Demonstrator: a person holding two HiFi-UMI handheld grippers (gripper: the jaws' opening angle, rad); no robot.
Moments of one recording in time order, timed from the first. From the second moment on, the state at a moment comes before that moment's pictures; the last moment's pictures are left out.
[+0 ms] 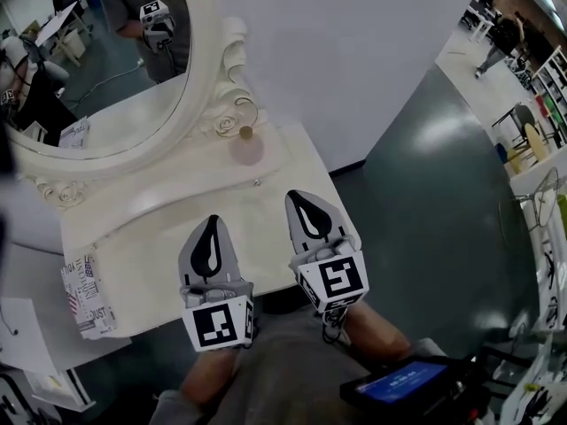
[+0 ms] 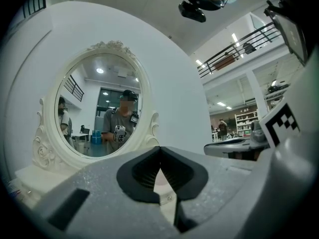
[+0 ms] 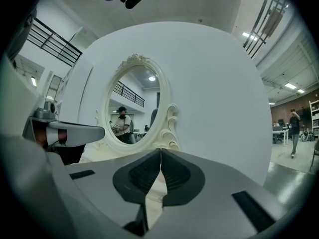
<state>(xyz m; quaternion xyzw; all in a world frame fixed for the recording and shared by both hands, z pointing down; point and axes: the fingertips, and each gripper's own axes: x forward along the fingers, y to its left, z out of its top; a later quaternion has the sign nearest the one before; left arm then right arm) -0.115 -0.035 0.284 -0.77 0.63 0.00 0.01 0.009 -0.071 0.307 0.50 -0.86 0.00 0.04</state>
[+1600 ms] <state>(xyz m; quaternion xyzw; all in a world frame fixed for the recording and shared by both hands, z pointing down) -0.122 -0.196 0.318 -0.75 0.66 -0.04 -0.01 -0.023 -0.237 0.364 0.44 -0.89 0.05 0.06</state>
